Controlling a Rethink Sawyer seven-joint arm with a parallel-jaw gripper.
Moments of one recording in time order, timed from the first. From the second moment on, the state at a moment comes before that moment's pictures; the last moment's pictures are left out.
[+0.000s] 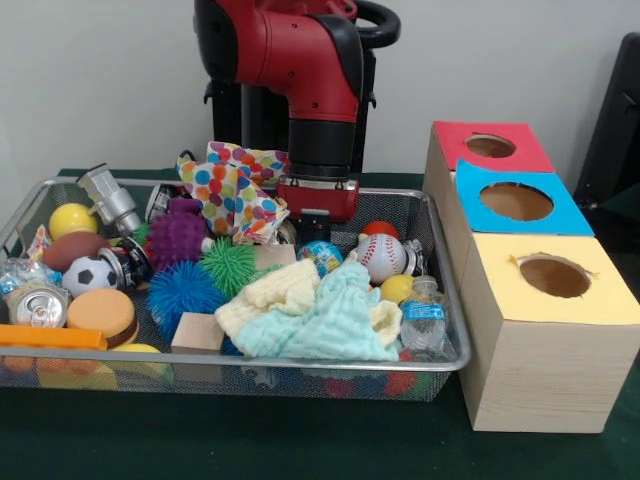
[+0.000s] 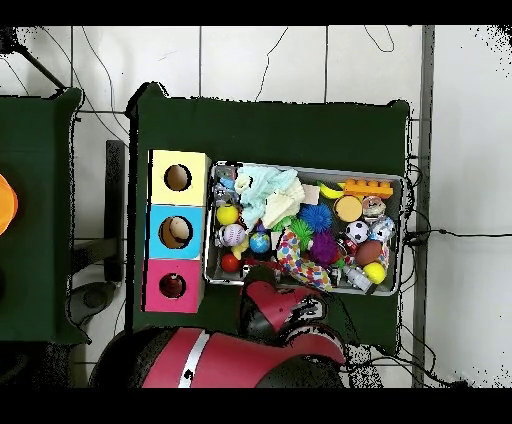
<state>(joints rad) -0.12 -0.28 -0.24 1.85 -0.50 -0.49 2.23</state>
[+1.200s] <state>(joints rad) -0.35 -0.47 0.04 1.81 -0.65 0.10 2.23</state>
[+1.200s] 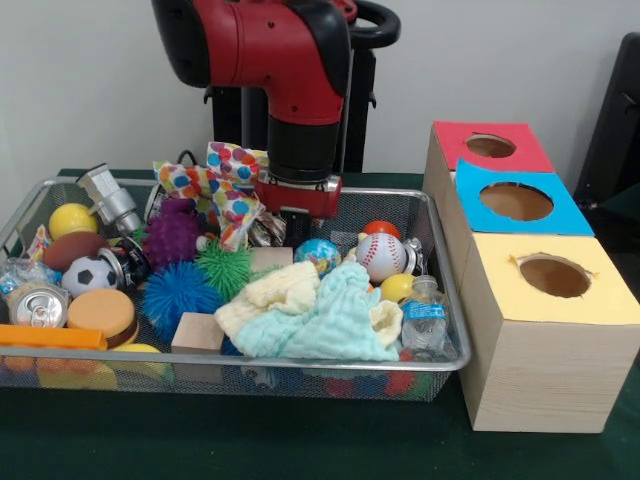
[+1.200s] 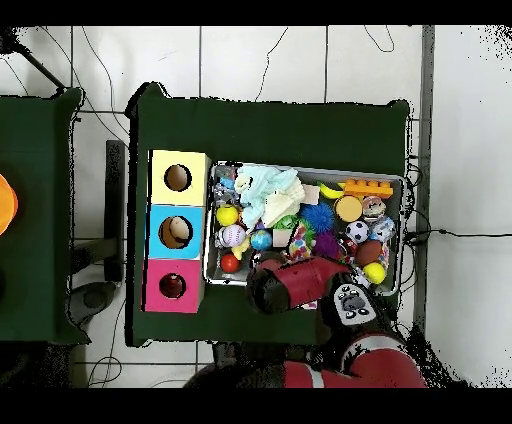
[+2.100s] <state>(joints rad) -0.35 -0.72 0.12 1.84 -0.56 0.29 2.23</state>
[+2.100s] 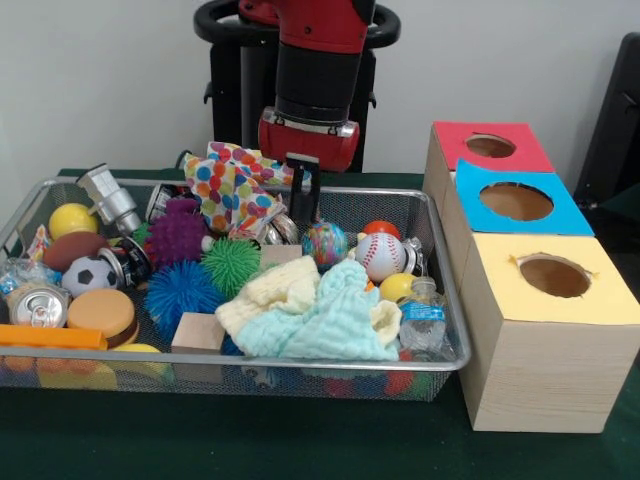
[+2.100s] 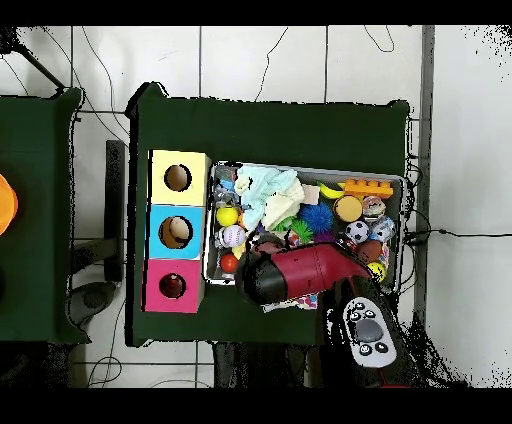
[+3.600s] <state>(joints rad) -0.23 -0.65 0.10 1.92 -0.56 0.20 2.23</state>
